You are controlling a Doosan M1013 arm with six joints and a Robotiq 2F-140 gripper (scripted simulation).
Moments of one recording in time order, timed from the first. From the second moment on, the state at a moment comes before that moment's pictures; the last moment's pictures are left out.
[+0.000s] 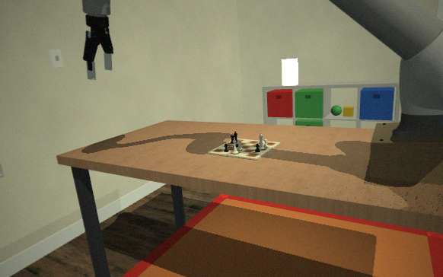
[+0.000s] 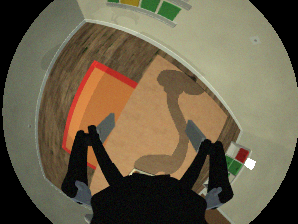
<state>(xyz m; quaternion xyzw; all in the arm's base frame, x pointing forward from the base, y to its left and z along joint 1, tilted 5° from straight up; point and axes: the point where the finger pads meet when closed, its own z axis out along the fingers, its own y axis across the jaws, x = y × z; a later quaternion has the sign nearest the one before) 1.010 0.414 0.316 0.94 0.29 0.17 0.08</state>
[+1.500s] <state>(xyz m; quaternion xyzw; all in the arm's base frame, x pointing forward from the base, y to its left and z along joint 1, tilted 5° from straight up) 0.912 0.382 0.242 0.95 0.08 0.25 0.15</state>
